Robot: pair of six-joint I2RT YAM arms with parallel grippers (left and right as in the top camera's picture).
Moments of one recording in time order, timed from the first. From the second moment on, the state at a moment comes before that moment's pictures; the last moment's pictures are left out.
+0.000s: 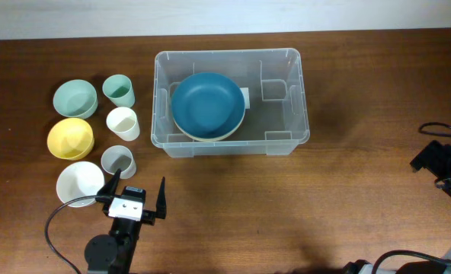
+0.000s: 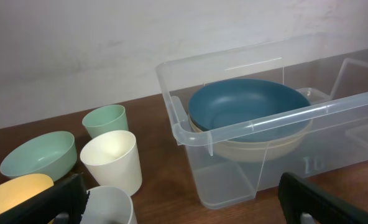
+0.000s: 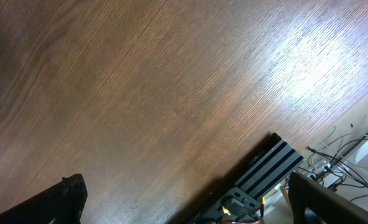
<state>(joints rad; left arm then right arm) -0.06 0.01 0.01 -0.06 0.12 0.14 -0.64 1.44 1.47 -1.50 0.06 0.25</state>
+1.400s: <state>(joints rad) 0.05 1.24 1.03 -0.43 0.18 0.21 -0.64 1.45 1.47 -1.50 0.06 0.25</state>
